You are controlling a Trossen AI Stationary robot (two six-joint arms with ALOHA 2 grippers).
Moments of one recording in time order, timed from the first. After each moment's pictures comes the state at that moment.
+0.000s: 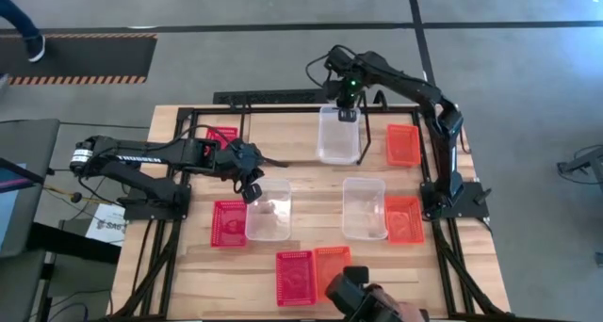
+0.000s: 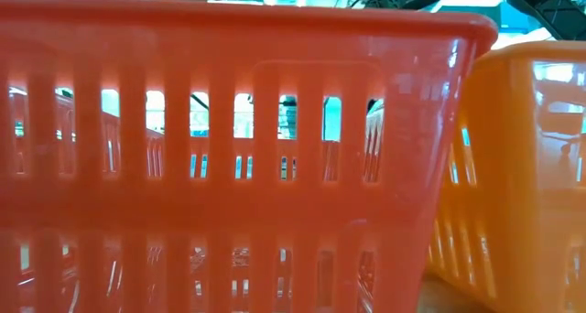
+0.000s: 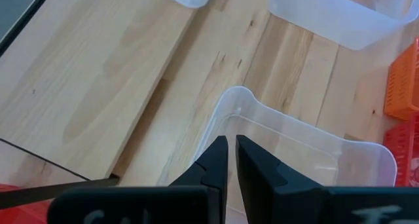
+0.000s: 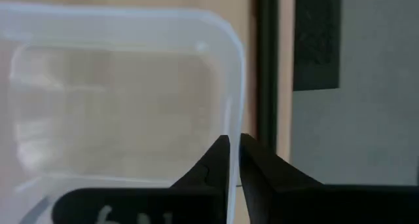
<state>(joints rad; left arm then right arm) 0.00 1.24 1.10 -0.79 -0.20 -0.36 -0.71 2.02 1.93 -1.16 -0.02 -0.69</state>
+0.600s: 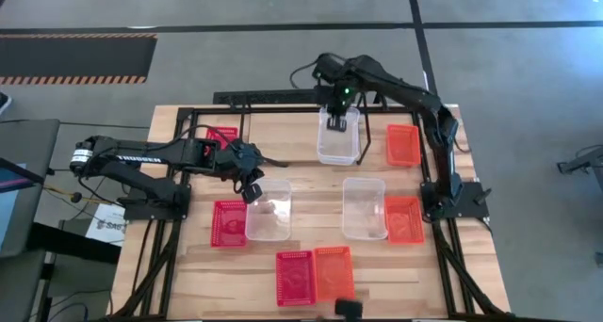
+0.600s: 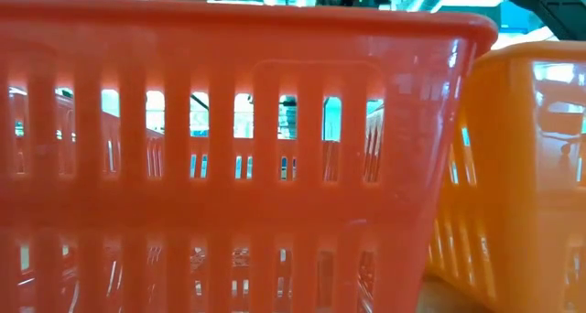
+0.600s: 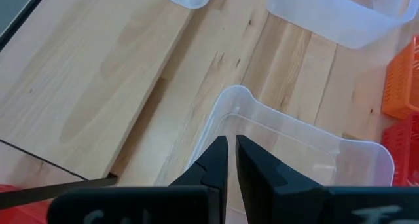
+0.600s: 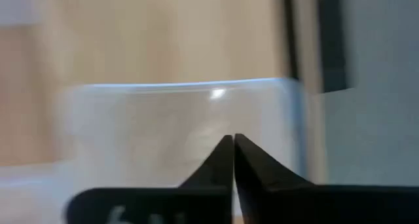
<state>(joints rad) 0.00 1.24 1.10 -0.80 -0.19 -0.36 -0.52 2.02 2.13 -1.39 -0.03 -0.39</state>
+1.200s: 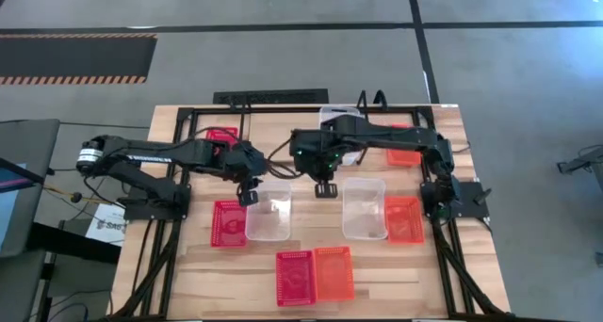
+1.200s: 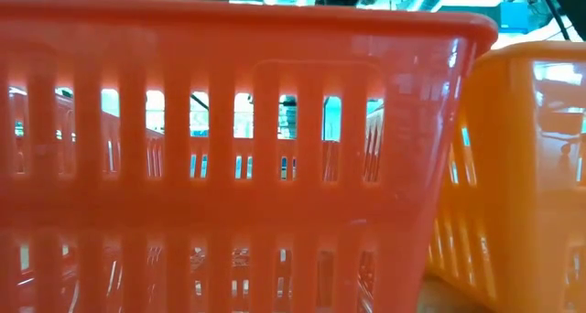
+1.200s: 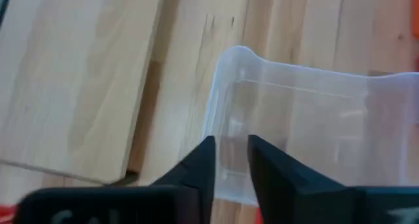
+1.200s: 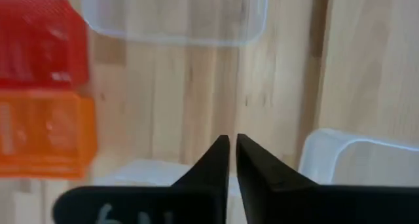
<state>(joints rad) 0.02 1.32 1.10 -0.86 -0.14 -0.10 -0.04 2.01 2.19 -1.44 -0.05 -0.07</state>
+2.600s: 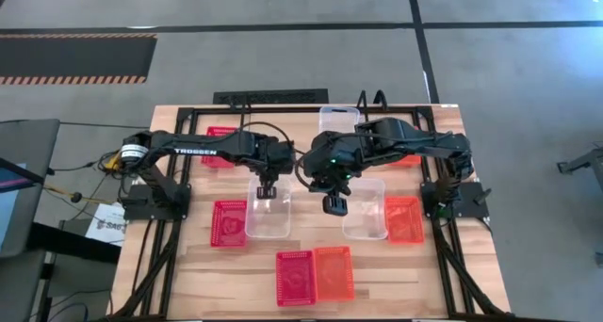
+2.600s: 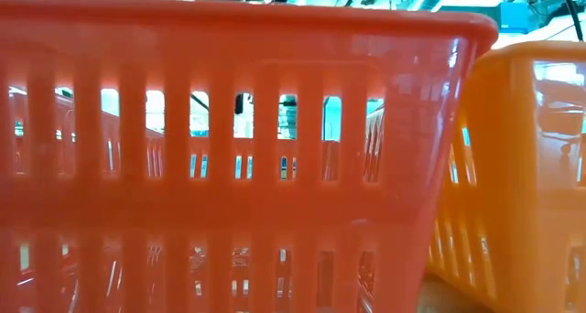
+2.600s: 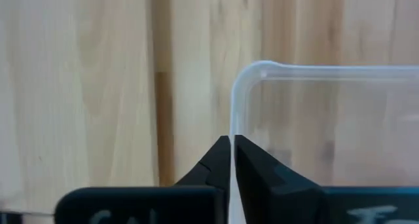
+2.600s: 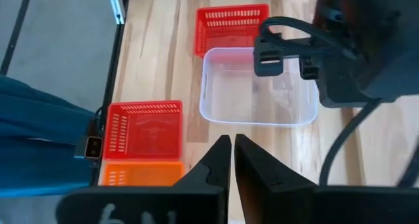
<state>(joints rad) 0.11 1.69 1.40 -1.00 -0.10 0.15 0.12 1.89 2.34 -1.33 -0.08 0.15</state>
